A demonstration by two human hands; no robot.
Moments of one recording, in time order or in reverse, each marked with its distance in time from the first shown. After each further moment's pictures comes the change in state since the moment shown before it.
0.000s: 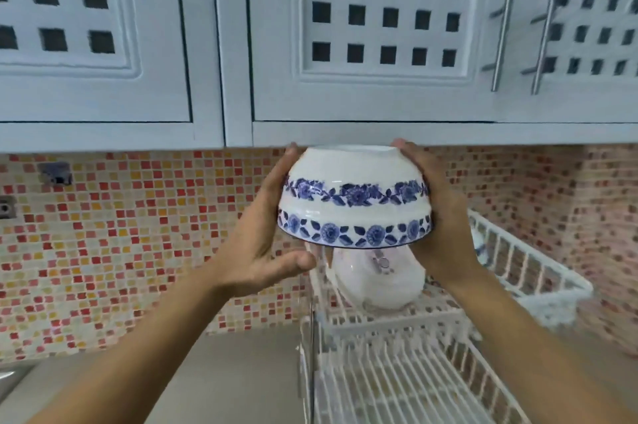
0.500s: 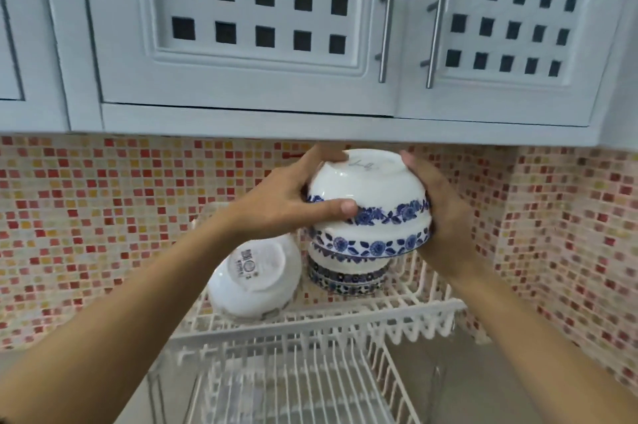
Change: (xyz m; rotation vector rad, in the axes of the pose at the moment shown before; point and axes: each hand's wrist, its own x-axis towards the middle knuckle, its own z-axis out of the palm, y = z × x) left_hand 0.134 0.024 0.153 0.046 -0.231 -0.350; right_hand -0.020 0.137 -0.154 -0.270 0.012 -0.201
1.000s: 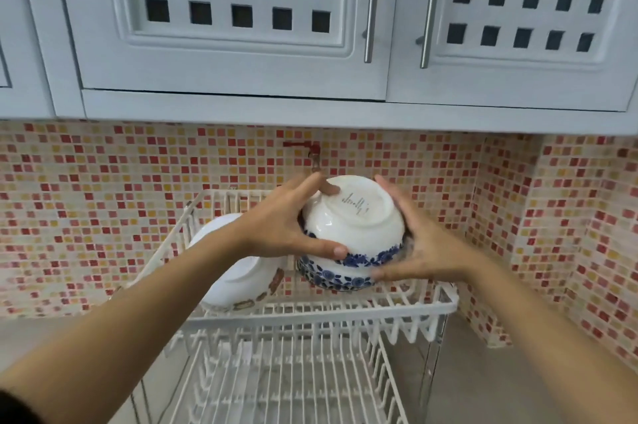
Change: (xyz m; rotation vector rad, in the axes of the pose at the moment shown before) left_hand 0.016 -0.029 0.045 0.371 -0.013 -0.131; right_hand -0.022 0.050 -0.013 0.330 -0.873 0.457
